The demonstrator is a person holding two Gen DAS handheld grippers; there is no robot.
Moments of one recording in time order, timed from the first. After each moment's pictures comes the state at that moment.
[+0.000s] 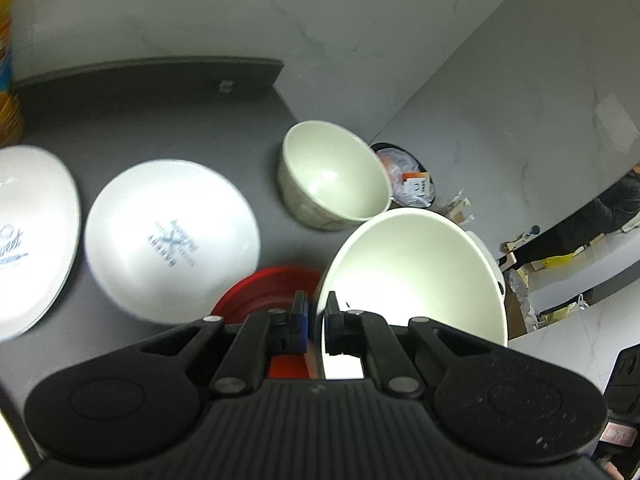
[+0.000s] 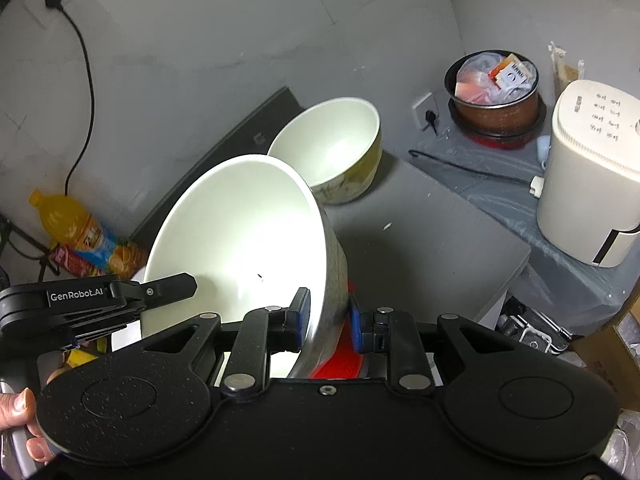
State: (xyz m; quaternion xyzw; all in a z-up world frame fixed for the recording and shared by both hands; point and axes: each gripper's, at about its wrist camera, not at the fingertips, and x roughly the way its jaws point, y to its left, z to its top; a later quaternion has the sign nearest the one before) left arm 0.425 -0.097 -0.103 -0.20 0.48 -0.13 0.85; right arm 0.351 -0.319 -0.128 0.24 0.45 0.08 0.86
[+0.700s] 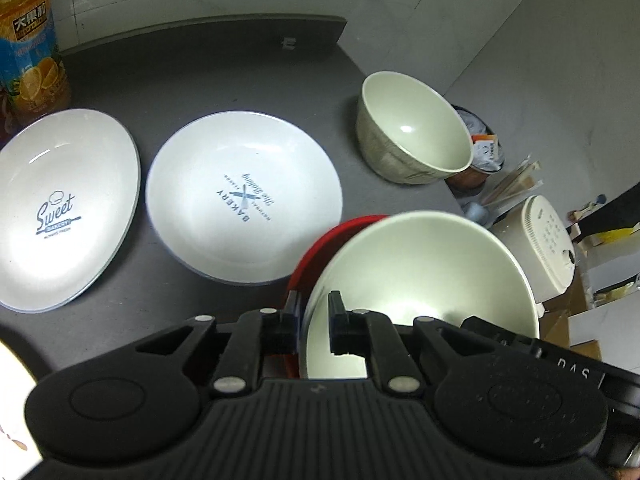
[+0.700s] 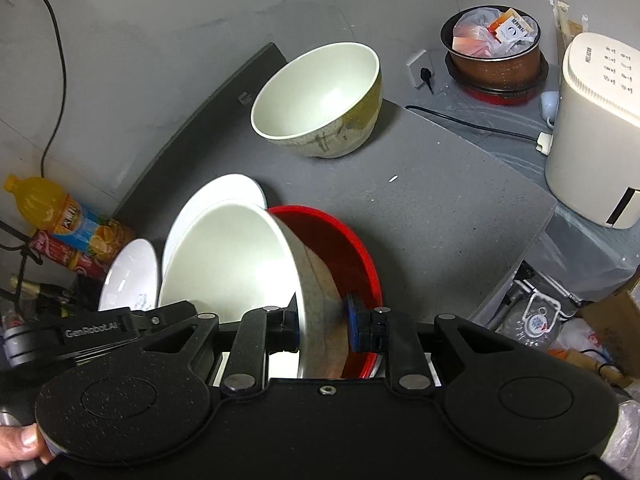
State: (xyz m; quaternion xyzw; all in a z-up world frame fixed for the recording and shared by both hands) left arm 0.425 -0.089 -0.139 -0.14 0.53 -0.06 0.83; right arm 0.362 -0.294 -0.157 0.25 0.49 0.07 0.83
